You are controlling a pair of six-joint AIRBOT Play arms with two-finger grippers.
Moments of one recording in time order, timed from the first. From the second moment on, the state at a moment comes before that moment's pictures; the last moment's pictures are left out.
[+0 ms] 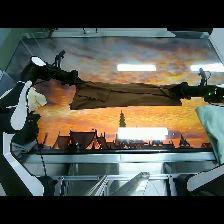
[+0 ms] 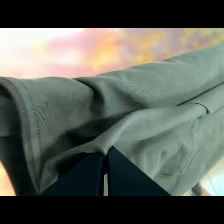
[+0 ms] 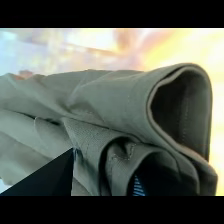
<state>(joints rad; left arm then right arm) 0.02 -2.06 1.87 0.80 -1.21 -1.19 -0.46 -1.91 1.37 -0.48 1.13 0.78</state>
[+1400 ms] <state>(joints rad) 0.02 -2.03 2.00 0.69 -1.47 -1.30 -0.42 -2.04 1.55 -0.59 1.31 0.94</state>
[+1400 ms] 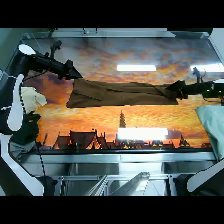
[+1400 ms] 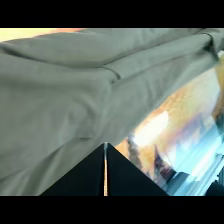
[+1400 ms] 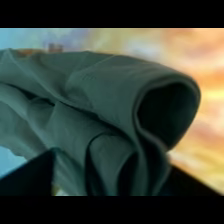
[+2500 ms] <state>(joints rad) -0.44 -2.24 2.04 0.74 -0.97 -1.43 0.00 -1.70 1.69 -0.33 1.47 1.14</state>
